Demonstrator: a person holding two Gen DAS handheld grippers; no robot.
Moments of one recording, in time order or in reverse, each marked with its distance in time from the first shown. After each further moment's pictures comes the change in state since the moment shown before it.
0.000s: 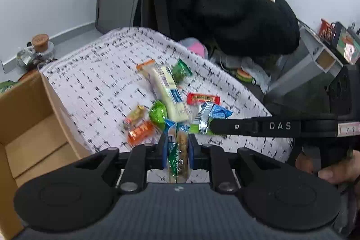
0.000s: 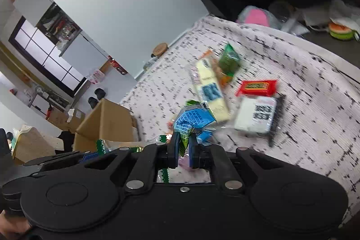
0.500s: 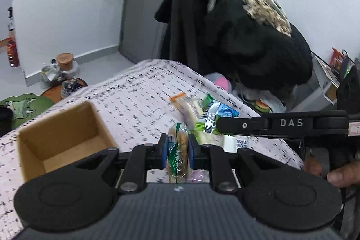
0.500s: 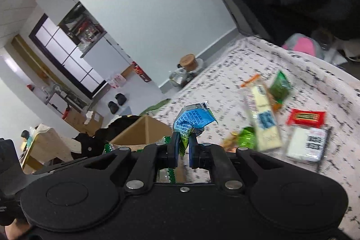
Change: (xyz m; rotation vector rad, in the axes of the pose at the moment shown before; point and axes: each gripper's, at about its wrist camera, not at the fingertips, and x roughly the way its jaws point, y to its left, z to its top) left arm -0.054 0.034 0.015 -0.047 -0.135 0.098; right arm 0.009 0.066 0.023 -0.073 -0.046 0.098
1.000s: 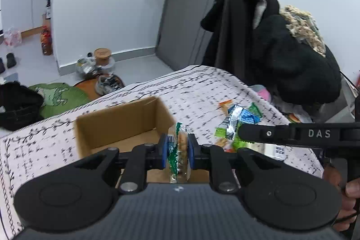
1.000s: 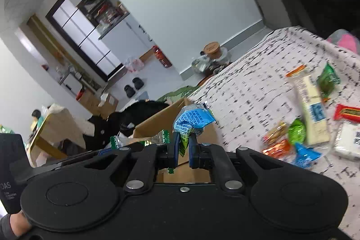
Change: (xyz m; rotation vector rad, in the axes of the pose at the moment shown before) left arm -0.029 0.068 -0.012 -0.115 -0.028 0.136; right arm 0.037 0.054 -0.016 -0.078 0.068 0.076
